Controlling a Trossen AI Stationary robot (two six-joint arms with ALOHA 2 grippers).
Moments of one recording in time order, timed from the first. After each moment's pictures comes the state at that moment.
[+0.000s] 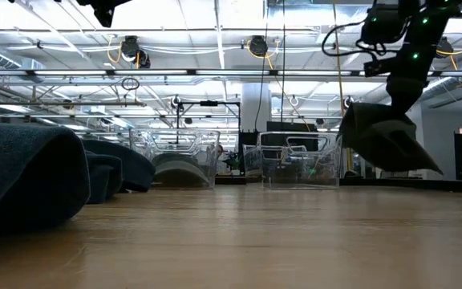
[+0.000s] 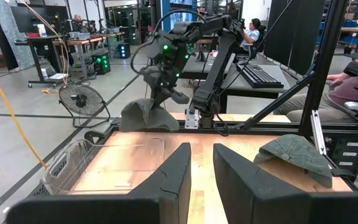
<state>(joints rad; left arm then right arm) 0.19 0.65 0.70 -0.10 0.13 0.02 -0.69 0.92 0.81 -1.00 0.31 -0.15</state>
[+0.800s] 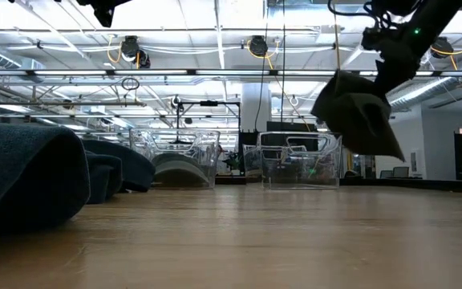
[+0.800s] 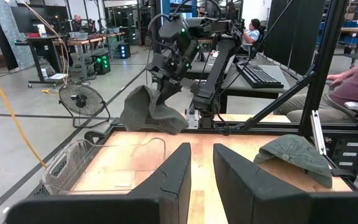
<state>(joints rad) 0.19 0.65 0.70 -0.10 0.13 0.02 -0.54 0.79 0.81 -0.86 0.15 0.03</state>
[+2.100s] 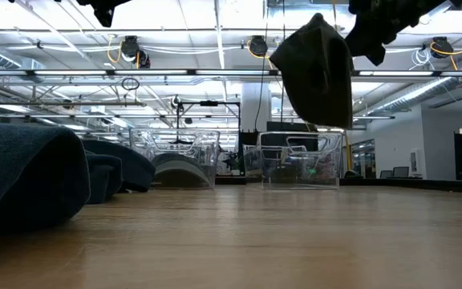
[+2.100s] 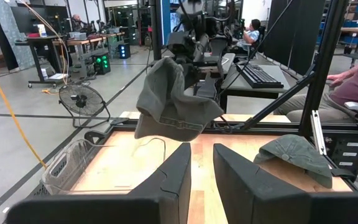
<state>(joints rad) 0.19 0.65 0.70 -0.10 0.13 0.02 -0.29 0.79 0.81 -0.51 -0.01 0.20</state>
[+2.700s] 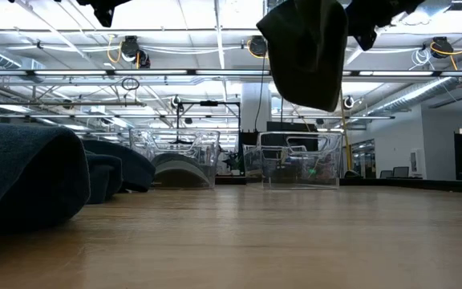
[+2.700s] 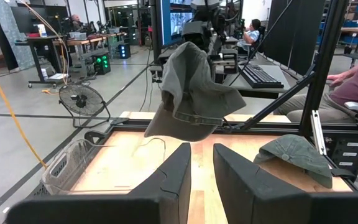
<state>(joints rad) 0.19 0.65 0.70 -0.10 0.13 0.02 -0.12 0.81 0.81 -0.37 0.06 0.17</state>
